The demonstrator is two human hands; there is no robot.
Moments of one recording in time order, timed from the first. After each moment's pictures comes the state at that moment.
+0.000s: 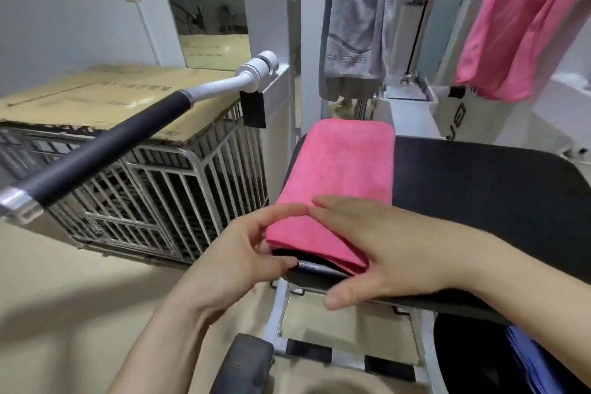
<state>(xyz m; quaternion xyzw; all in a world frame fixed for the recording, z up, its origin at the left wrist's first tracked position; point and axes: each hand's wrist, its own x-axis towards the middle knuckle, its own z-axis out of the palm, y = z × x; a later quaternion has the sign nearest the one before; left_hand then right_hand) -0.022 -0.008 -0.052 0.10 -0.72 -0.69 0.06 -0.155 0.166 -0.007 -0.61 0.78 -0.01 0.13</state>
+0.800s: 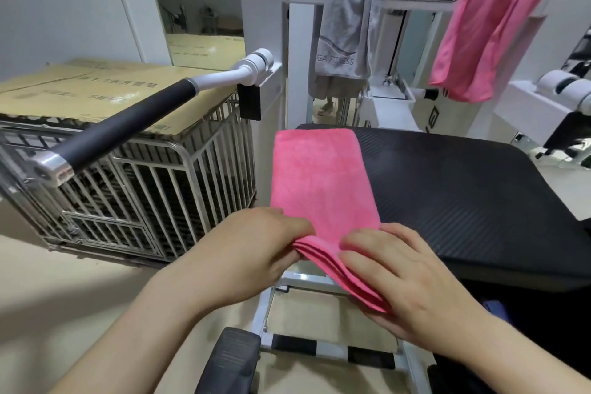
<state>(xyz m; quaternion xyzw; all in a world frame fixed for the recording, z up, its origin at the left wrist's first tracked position) 0.006 -0.001 -0.032 -0.12 -0.97 -0.15 0.12 -0.097 0.227 -0.083 -0.62 0.74 -0.12 -0.23</state>
